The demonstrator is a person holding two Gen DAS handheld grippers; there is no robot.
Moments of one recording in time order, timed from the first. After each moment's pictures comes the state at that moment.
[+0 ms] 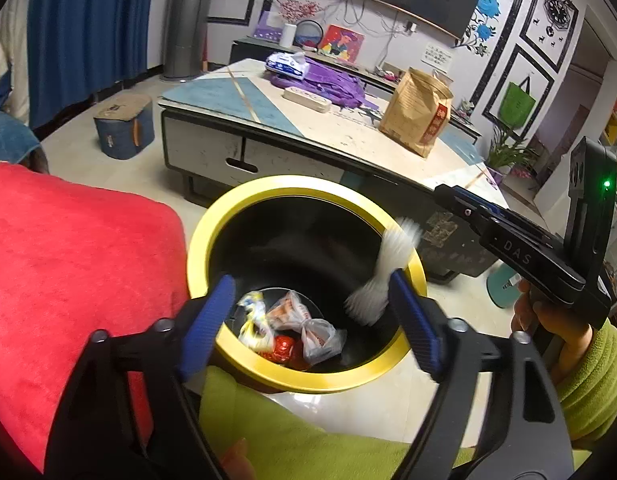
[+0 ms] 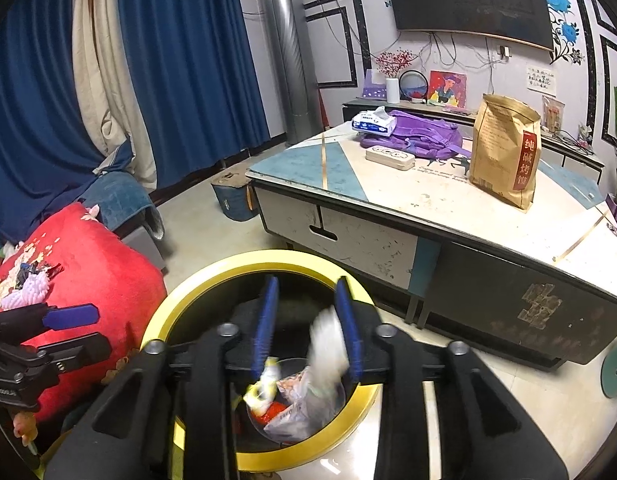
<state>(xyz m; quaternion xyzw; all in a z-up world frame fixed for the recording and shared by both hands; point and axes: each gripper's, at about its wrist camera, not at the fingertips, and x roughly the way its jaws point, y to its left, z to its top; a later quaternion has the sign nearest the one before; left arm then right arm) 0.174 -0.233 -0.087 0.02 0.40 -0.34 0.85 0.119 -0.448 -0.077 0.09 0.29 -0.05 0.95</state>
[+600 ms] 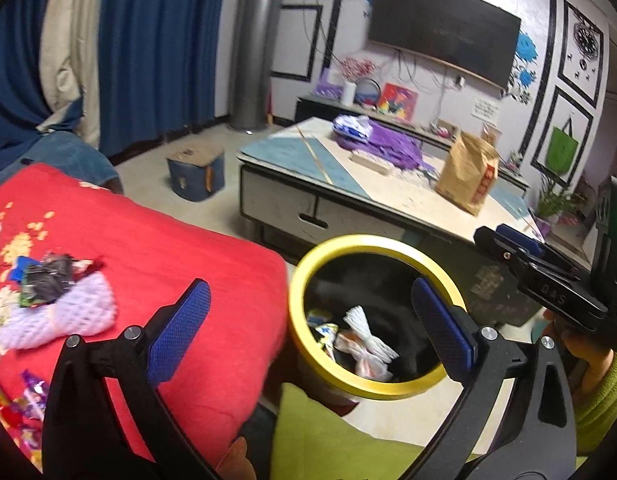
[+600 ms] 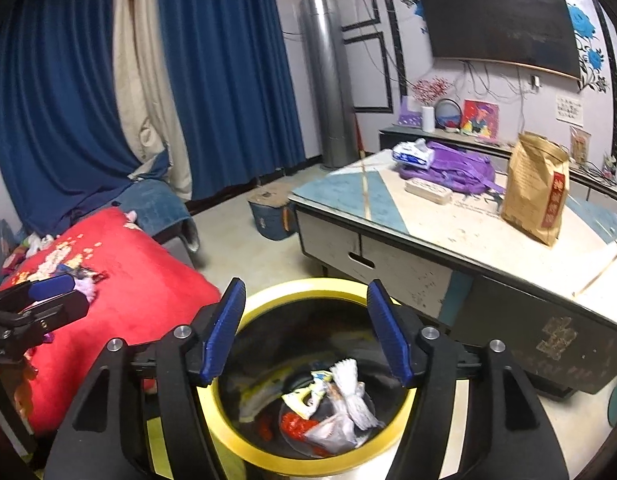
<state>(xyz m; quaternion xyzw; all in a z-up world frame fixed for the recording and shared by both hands) 0.147 -0.164 -0.033 0.00 0.31 -0.23 0.92 0.107 -0.402 -0.039 0.07 0.25 0.01 0.97</state>
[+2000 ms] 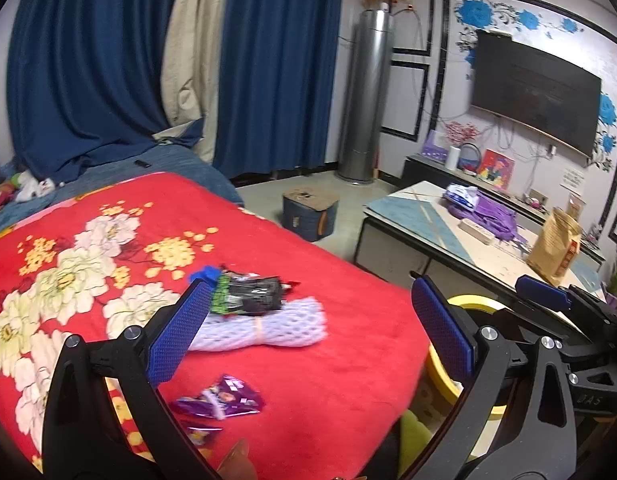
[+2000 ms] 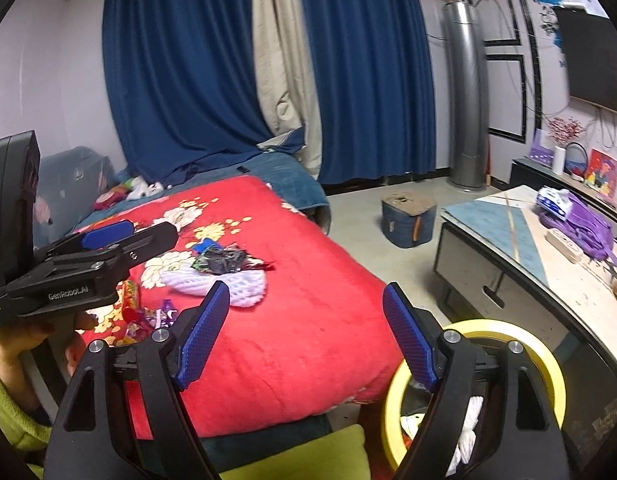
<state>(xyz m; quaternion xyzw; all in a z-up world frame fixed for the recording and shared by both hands) 0.119 -0.026 0.007 -0.04 0.24 -0.04 0.97 0.130 -0.220 0.002 -0.01 0.25 0.23 0.94</state>
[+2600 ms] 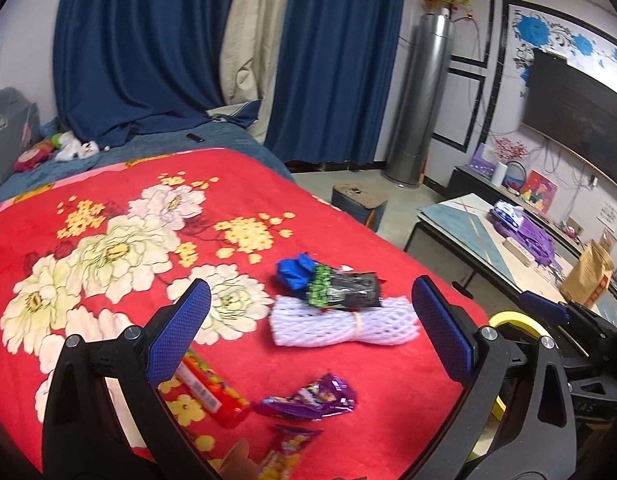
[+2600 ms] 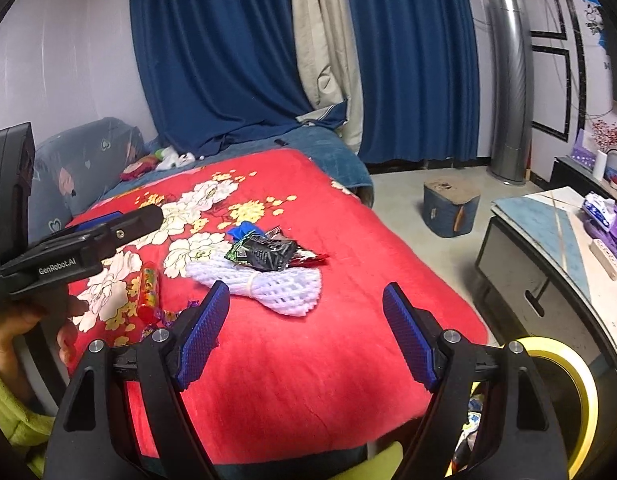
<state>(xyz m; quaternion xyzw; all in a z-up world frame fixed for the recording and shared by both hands) 0.122 0.048 -0.005 -0.09 0.26 0.04 0.96 0.172 -0.152 -0.019 -0.03 0.29 0.29 0.91</state>
